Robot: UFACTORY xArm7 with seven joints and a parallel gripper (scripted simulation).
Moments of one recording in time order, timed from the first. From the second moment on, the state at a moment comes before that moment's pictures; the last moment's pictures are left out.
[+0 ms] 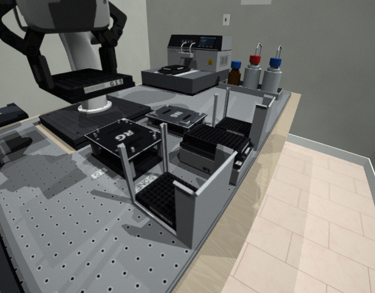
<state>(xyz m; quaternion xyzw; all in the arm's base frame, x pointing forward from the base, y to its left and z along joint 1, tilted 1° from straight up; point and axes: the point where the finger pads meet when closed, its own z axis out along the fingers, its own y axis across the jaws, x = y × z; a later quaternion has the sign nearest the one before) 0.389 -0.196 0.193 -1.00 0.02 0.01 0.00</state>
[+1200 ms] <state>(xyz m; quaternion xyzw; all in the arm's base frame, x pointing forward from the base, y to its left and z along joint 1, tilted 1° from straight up) 0.491 -0.167 0.192 -1.00 0.03 0.01 0.00</state>
